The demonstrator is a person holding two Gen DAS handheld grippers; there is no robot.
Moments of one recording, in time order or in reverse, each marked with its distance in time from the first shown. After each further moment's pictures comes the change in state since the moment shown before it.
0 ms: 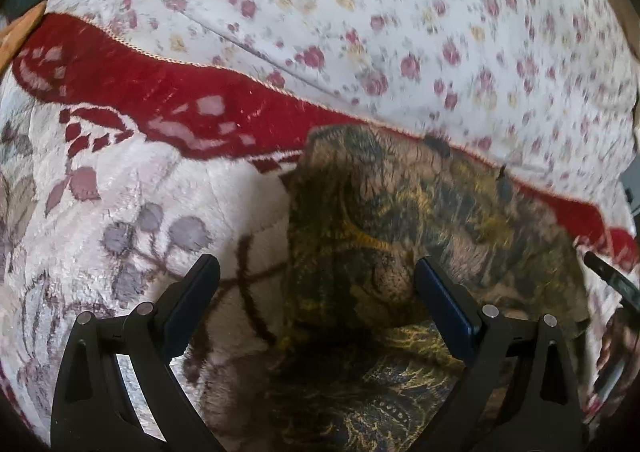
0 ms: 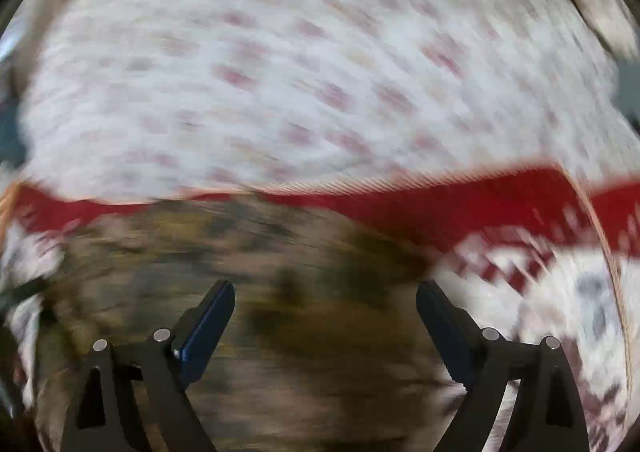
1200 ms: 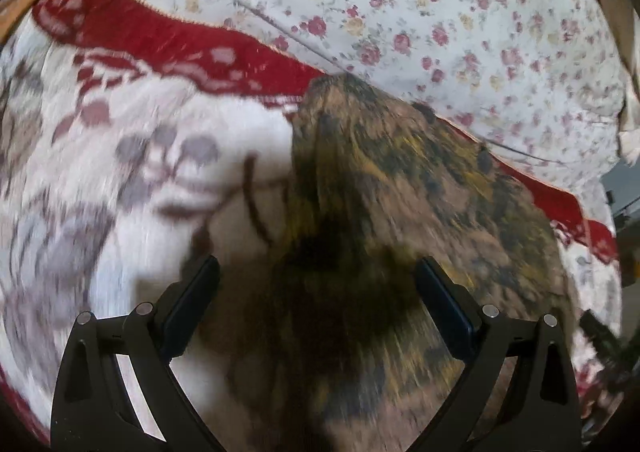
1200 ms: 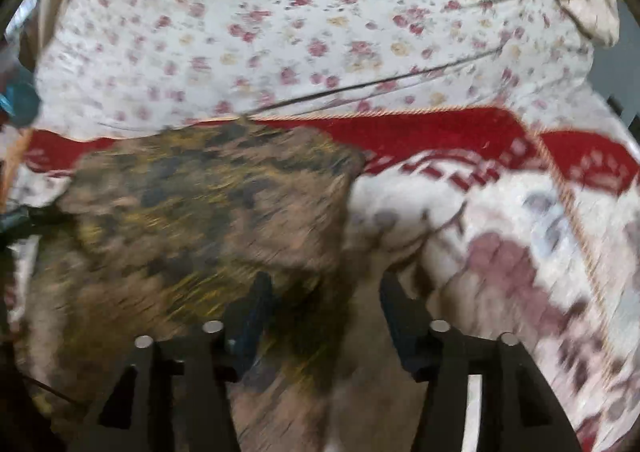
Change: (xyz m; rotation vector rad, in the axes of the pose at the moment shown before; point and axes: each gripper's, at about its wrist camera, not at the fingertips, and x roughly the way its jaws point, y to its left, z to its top) left arm -0.031 0.013 -0.053 -0.078 0.053 -0.103; right arm -0.096 0.003 -0.101 -0.111 -0.028 0.041
